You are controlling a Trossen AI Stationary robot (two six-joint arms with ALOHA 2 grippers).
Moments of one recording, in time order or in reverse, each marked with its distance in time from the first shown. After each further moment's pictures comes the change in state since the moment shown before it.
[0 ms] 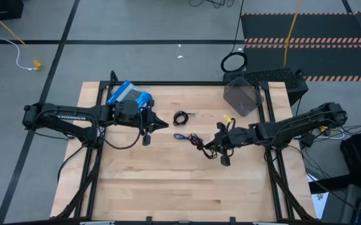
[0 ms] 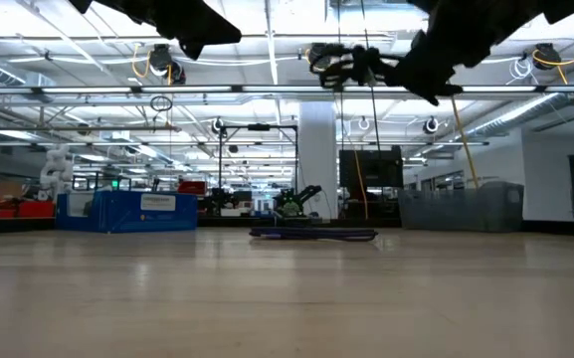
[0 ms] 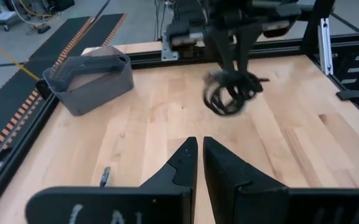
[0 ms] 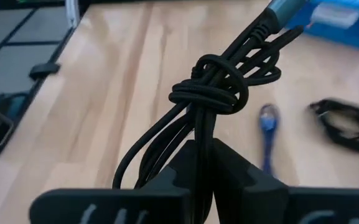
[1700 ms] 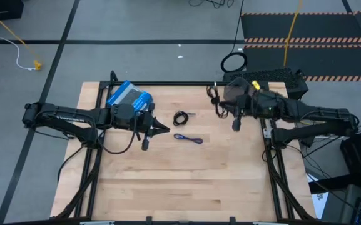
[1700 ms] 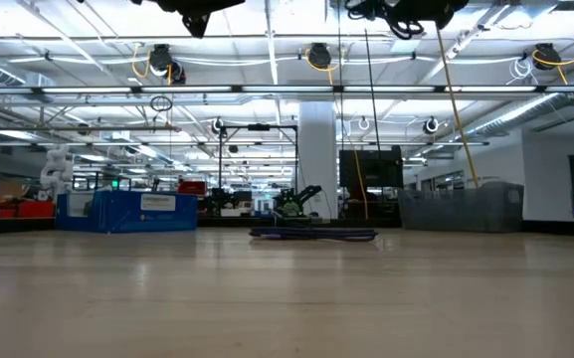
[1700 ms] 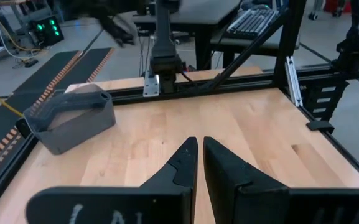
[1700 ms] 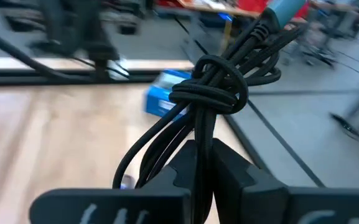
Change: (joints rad) left arm -0.078 -0.008 0.000 0.127 0.001 -0.020; right arm -0.313 -0.275 0.262 -0.302 0.144 -0.254
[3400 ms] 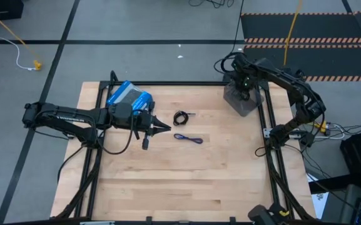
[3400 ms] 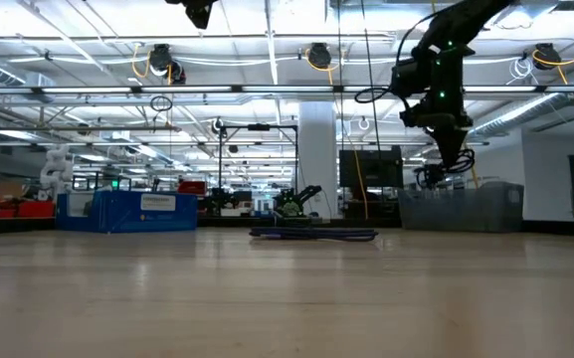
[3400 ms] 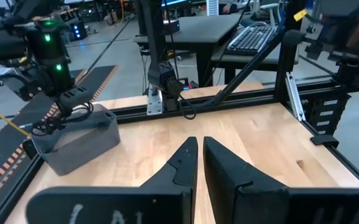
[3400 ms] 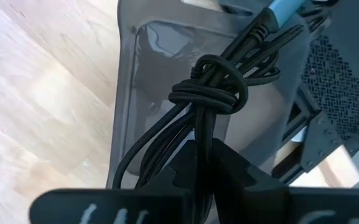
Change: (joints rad) left arm 0.000 0.000 0.000 0.067 0.001 0.027; right arm -0.817 0.667 0.305 -0.748 -0.080 -0.132
